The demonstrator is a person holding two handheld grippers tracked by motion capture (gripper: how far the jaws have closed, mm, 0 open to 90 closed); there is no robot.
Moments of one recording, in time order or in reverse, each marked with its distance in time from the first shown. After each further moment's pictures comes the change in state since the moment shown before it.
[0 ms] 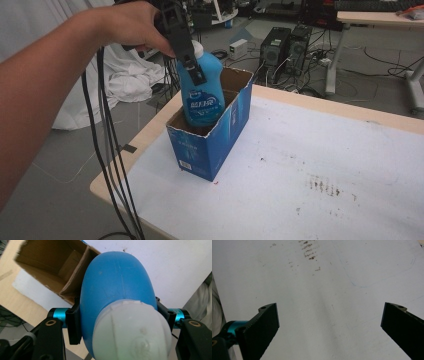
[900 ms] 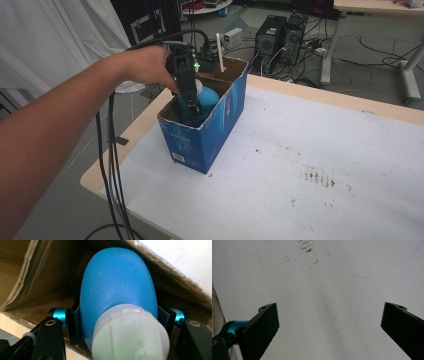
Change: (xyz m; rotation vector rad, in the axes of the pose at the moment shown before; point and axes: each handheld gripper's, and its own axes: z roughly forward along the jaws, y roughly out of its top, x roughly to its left) left arm 0.005 -0.009 0.097 0.122 -0.023 0.045; right arm -0.007 -0.013 0.006 0.016 0.013 0.054
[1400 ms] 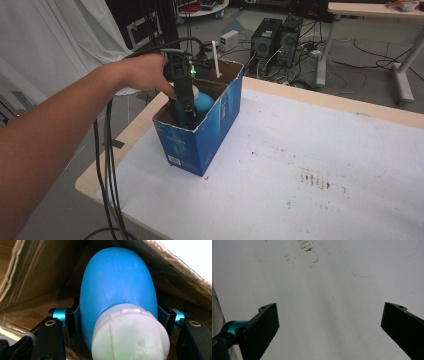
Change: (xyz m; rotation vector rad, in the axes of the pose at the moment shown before) left arm 0.005 0.000 0.008 -0.006 -0.018 -0.030; right arm 0.001 -0.002 0.001 -0.001 -0.004 0.002
